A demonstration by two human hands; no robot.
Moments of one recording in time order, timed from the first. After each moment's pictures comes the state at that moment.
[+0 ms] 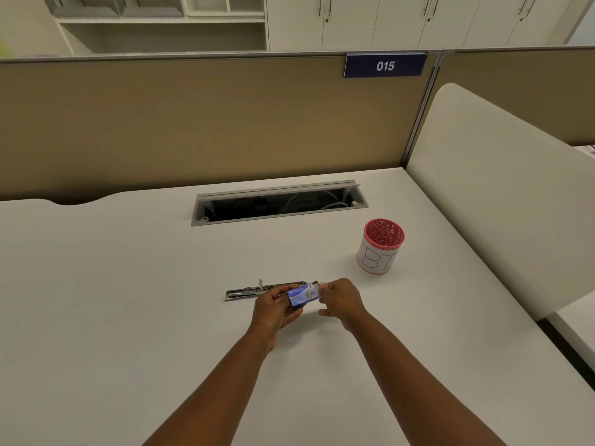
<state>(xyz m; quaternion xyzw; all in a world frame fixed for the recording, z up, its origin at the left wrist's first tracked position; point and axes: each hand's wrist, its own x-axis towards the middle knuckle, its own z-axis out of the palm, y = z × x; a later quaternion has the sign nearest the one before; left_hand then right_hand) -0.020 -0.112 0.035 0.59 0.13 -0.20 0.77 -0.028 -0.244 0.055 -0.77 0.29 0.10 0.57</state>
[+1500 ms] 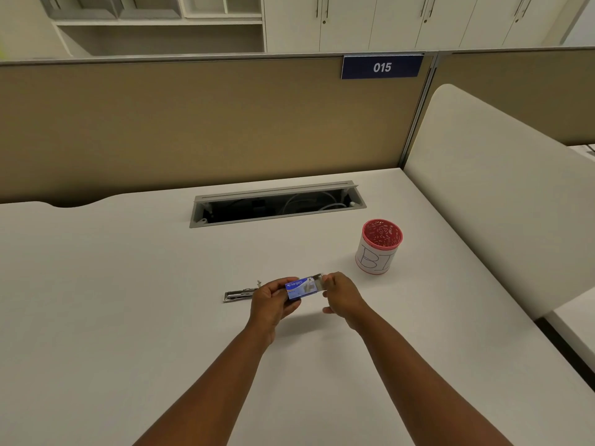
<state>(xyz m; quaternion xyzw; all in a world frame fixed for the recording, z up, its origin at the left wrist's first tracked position) -0.014 -0.114 0.044 0.62 0.11 -0.16 0.76 -0.032 -0.248 0.067 -0.83 0.19 0.08 0.51</state>
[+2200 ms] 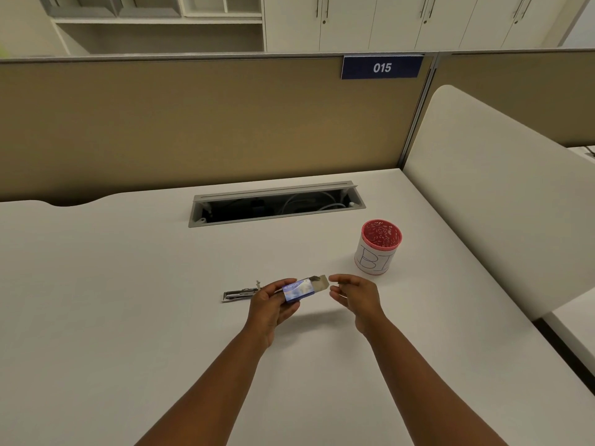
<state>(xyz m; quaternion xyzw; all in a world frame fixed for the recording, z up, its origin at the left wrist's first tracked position) -0.014 -0.112 0.041 0.57 0.14 -0.20 0.79 -0.036 -0.271 0.046 -0.62 0.32 -0.03 0.72</state>
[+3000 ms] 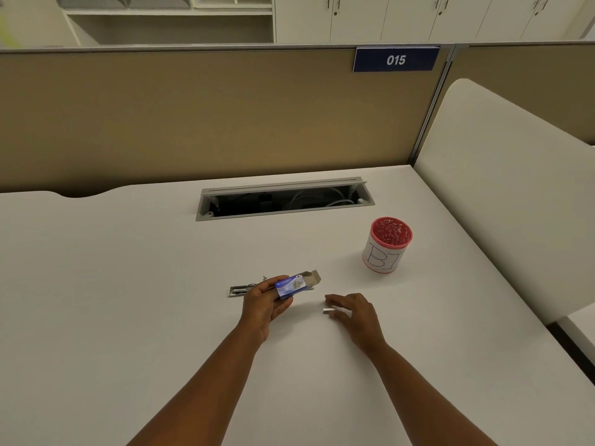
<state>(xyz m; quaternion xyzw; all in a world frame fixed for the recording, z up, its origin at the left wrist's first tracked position) -0.006 -0.094 0.037 0.56 0.18 -0.17 0.79 -0.054 -0.280 -0.015 -0.91 0.08 0.01 0.41</state>
